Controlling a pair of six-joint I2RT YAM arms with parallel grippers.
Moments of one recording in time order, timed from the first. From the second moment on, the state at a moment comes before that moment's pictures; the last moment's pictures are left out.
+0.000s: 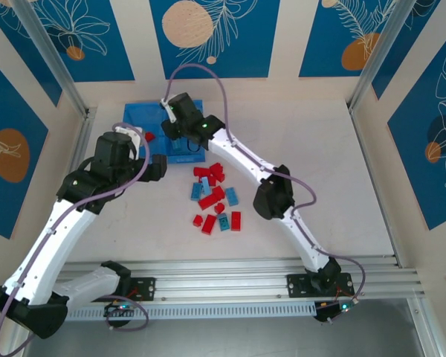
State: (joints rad) left arm -0.44 1.03 1.26 -0.90 -0.18 -0.22; right arm 0.78 2.53 2.62 -0.68 0.09 0.07
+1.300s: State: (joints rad) left arm -0.60 1.49 1.02 -0.85 0.31 -0.04; right arm 0.56 1.70 1.81 -0.84 -0.03 0.43
